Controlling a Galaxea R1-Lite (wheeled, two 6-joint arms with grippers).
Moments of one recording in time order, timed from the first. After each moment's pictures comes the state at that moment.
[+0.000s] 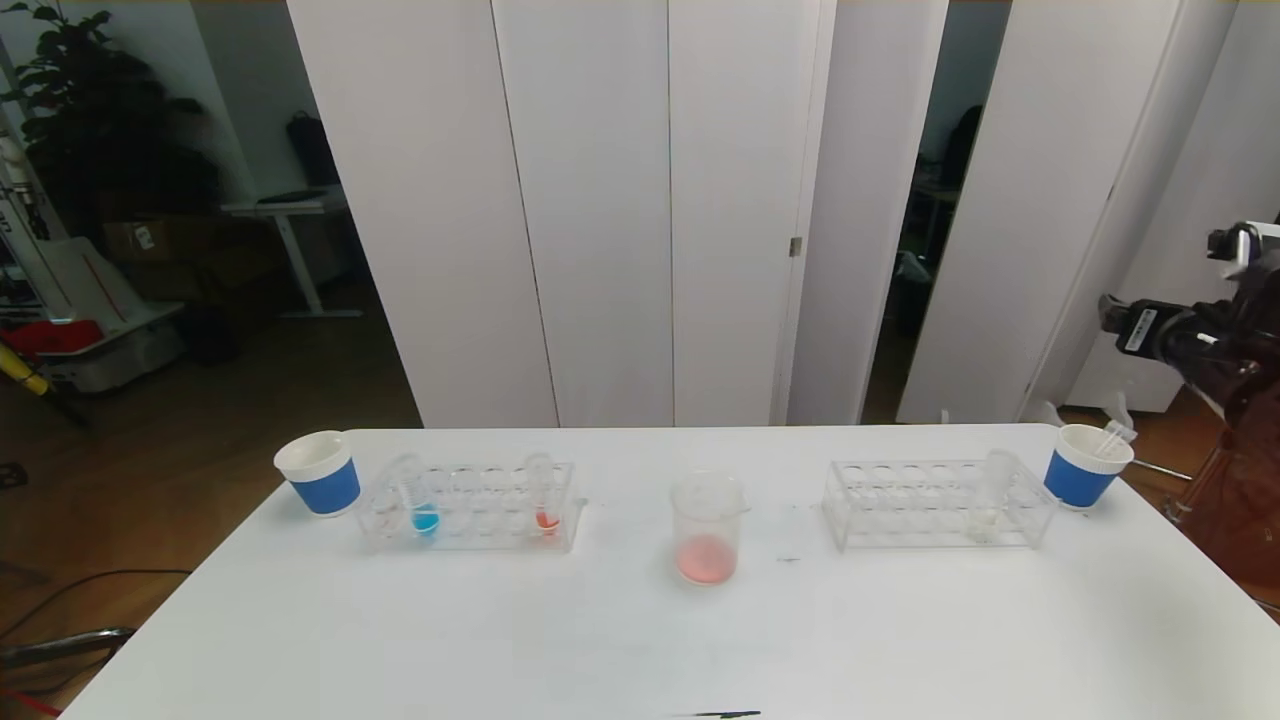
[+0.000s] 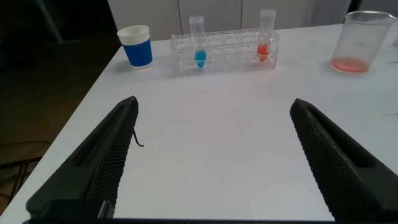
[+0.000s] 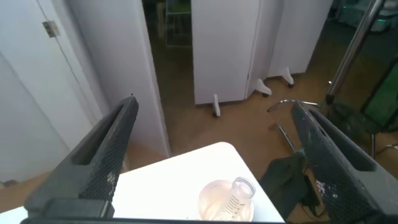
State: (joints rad) left arm 0.00 0.00 0.00 0.00 -0.01 0.07; right arm -0.19 1.93 -1.06 -0.86 -0.20 0.05
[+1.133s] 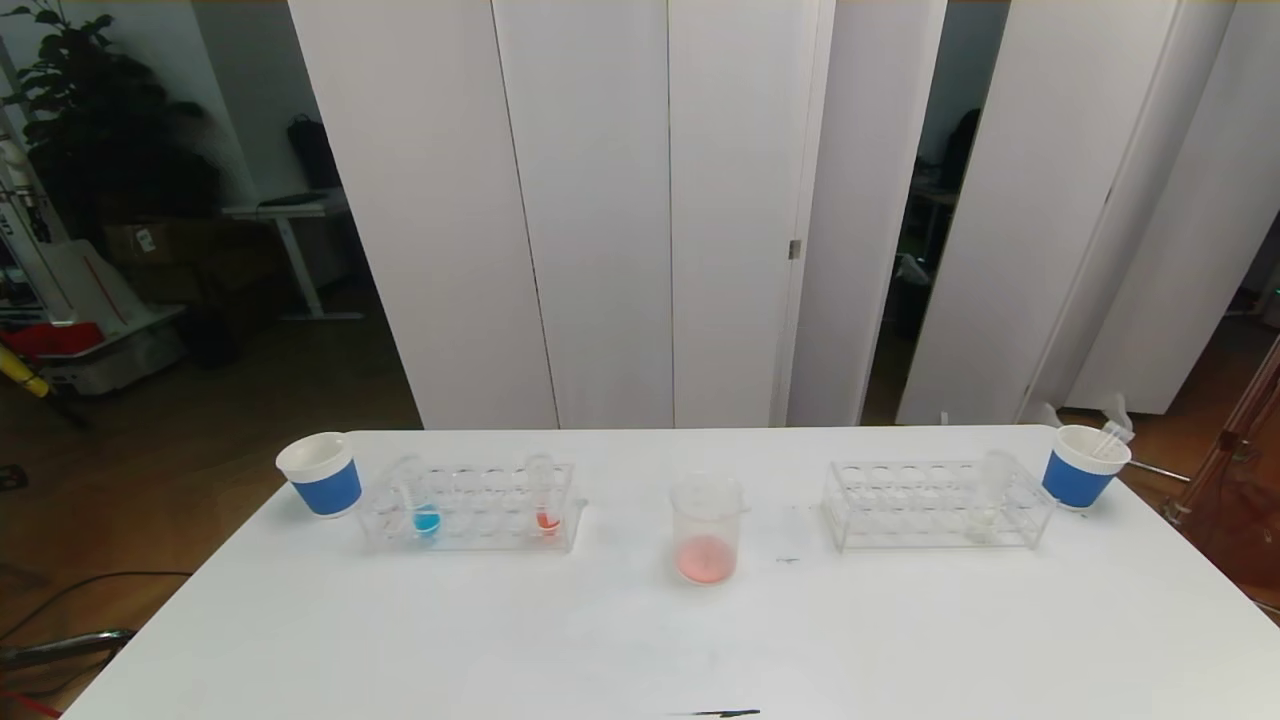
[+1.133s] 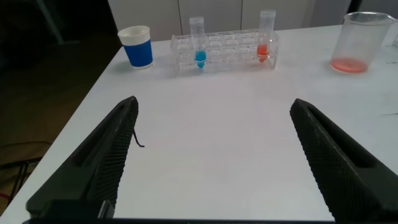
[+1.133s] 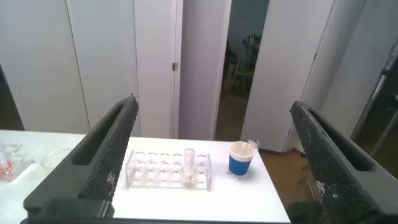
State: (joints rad) left arm 0.00 0.00 0.00 0.00 -0.01 0.07; right arm -0.05 0.53 -0.71 -0.03 0.03 -0.04
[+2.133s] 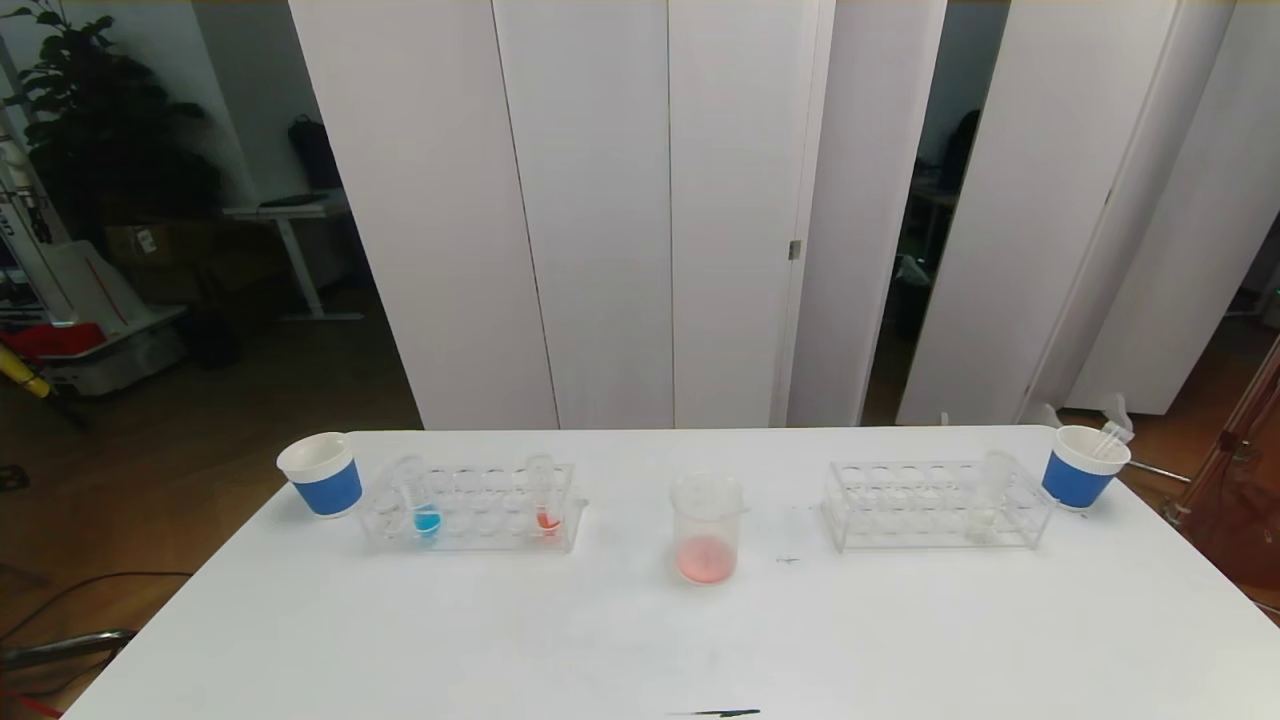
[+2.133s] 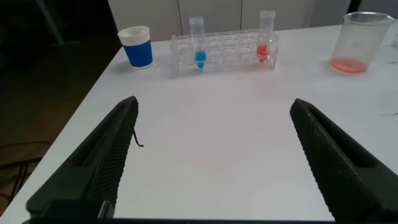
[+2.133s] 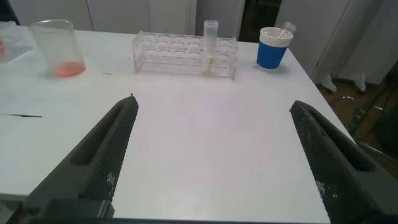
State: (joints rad) left arm 0.00 0.00 0.00 0.00 -0.01 0.07; right arm 0.00 0.00 -0.07 0.10 0.03 -0.02
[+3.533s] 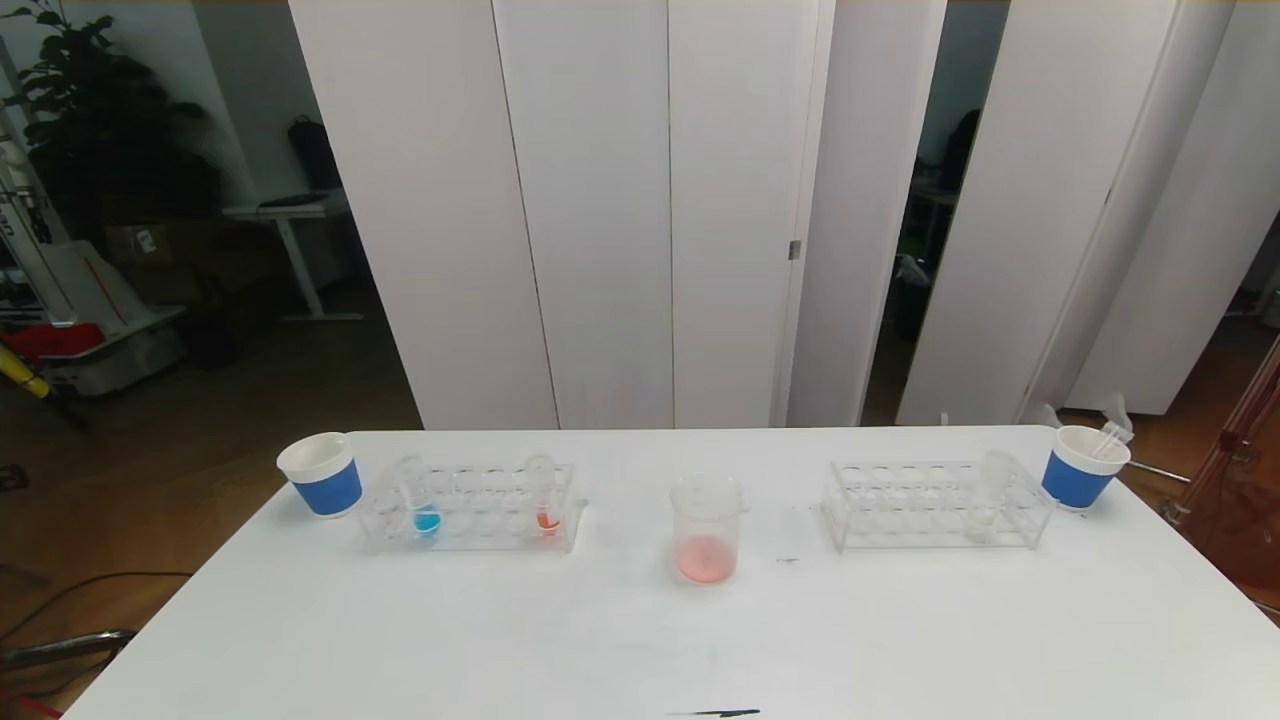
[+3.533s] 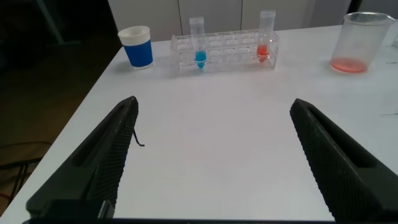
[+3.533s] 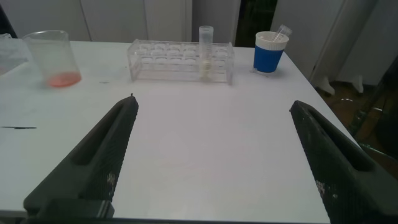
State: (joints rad) left arm 0.00 0.00 0.00 0.00 -0.01 0.07; right arm 0.00 0.00 0.00 -0.01 0.01 0.00
